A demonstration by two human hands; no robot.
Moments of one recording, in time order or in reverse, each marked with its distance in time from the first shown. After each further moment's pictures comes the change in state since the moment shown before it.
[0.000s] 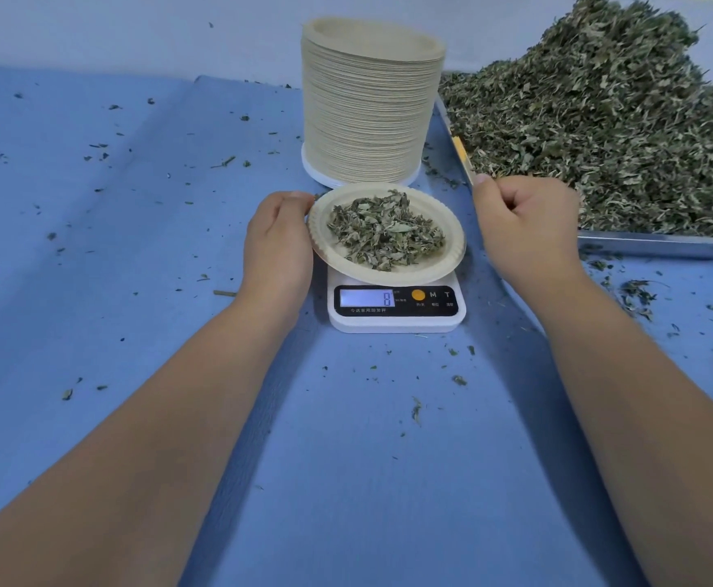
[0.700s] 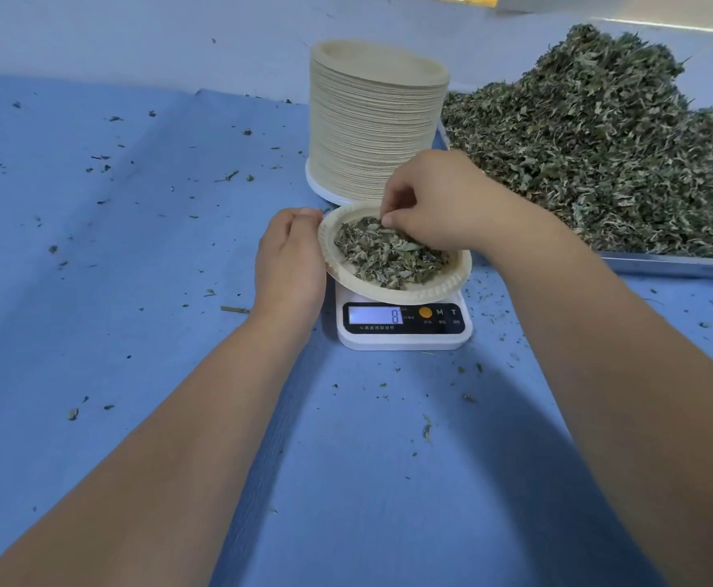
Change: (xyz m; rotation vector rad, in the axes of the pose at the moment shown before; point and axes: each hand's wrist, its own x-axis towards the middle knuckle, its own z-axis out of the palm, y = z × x) left_hand 0.001 -0.001 0.002 -0.021 0.011 -0.005; right_hand 0.048 -0.088 0.027 -0.469 -0.659 -0.169
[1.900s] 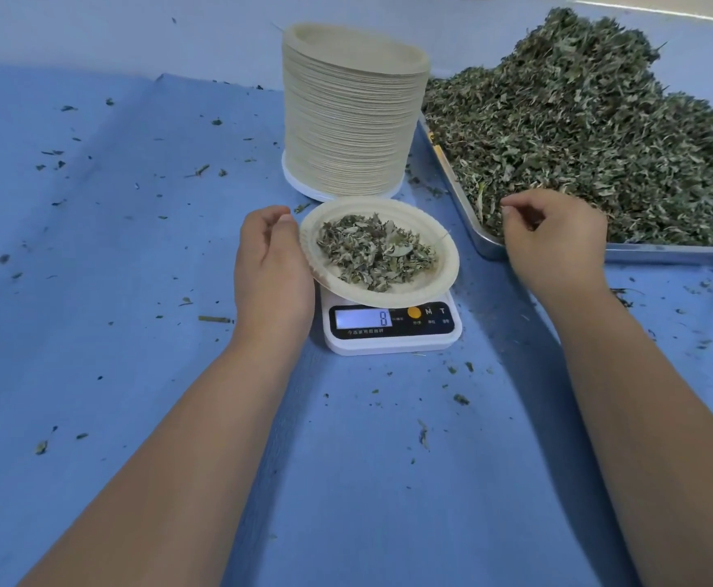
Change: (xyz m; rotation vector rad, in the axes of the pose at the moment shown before) left_hand -0.003 -0.009 -0.001 -0.007 0.040 0.014; right_hand -0.061 0.115 0.043 0.128 0.698 0.363
